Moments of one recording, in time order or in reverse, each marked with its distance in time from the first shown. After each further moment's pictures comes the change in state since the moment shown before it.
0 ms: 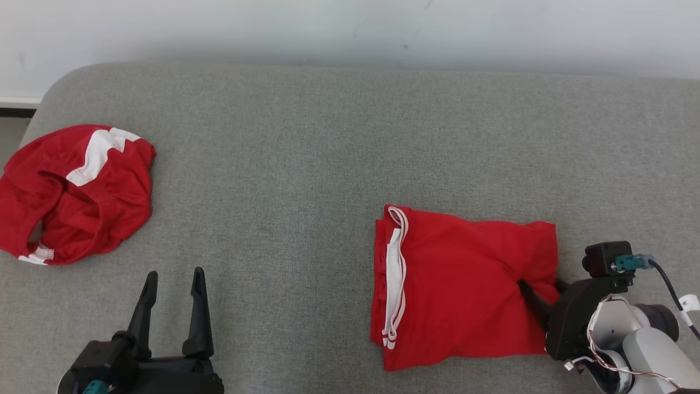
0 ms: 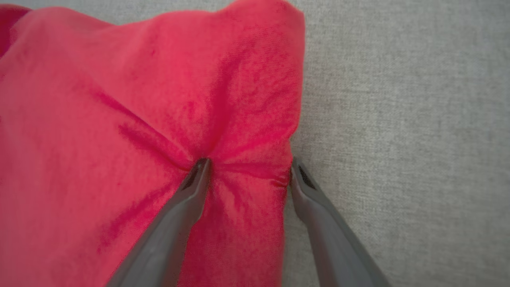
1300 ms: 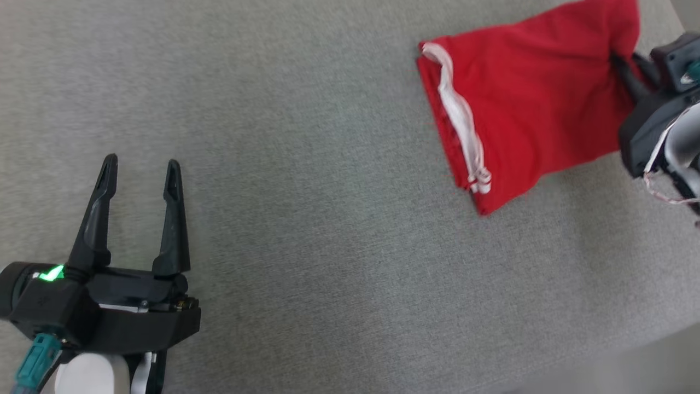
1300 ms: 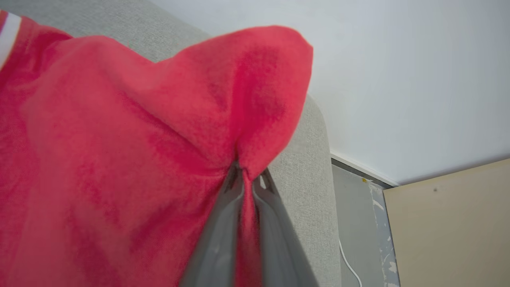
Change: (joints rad) left arm -0.184 0.032 0.035 -0.220 0.120 -0.080 -0.001; right arm -0.636 -0.295 0.355 0.166 -0.185 0.000 -0.291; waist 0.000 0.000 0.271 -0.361
